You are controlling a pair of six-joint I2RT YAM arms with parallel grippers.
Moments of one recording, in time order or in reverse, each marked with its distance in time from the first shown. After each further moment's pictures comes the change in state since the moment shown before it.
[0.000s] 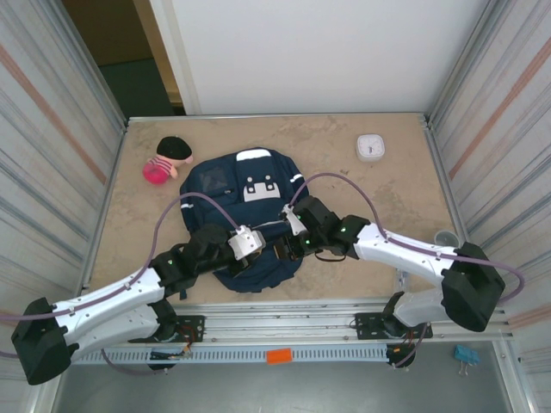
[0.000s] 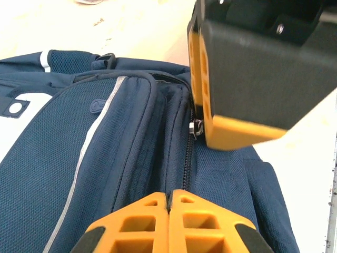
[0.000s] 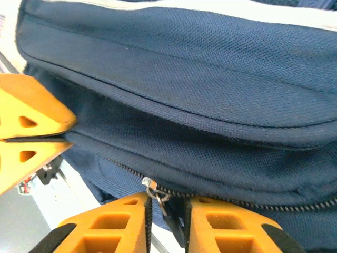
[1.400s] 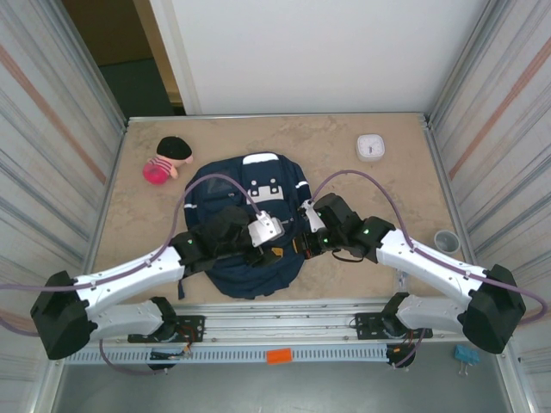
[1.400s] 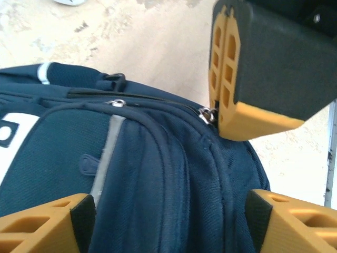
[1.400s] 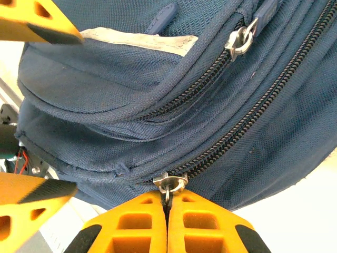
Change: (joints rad) left arm -0.019 0.251 0.233 -0.079 0.031 -0.003; right arm -0.084 -0.183 -0.040 -0.119 0.036 -0.042
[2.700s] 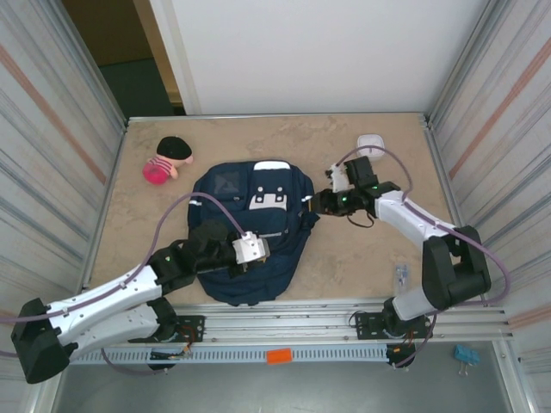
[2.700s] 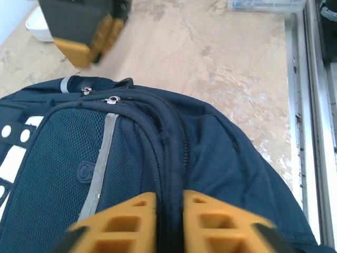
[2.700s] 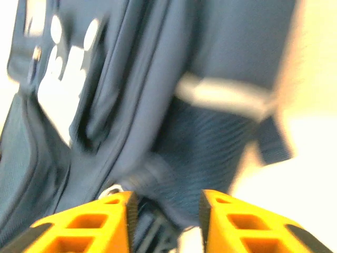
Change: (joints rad) left arm -0.003 -0.261 -0.148 -0.037 0.079 0.159; right arm -0.494 0.300 0.140 0.094 -0.241 -0.126
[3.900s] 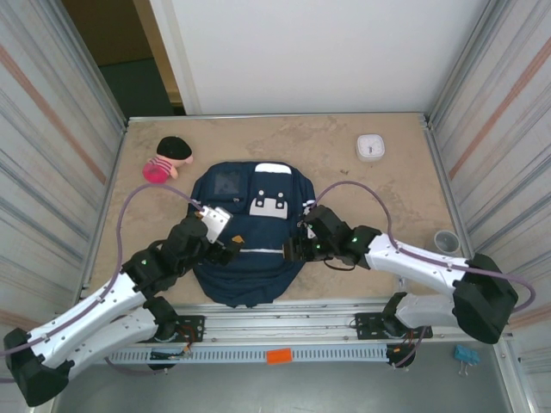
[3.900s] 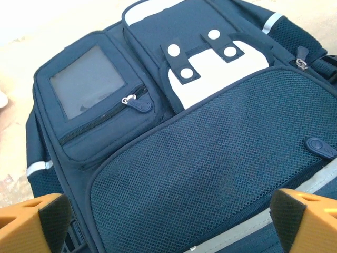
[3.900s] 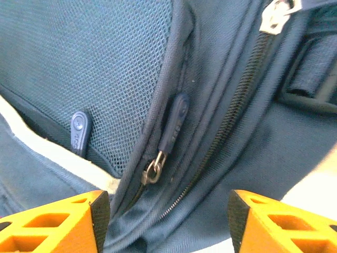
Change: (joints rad) left arm 0.121 -0.142 0.045 -0.258 -0.480 -0.435; right arm 0.538 -0.252 -0.223 -0.002 0.362 0.386
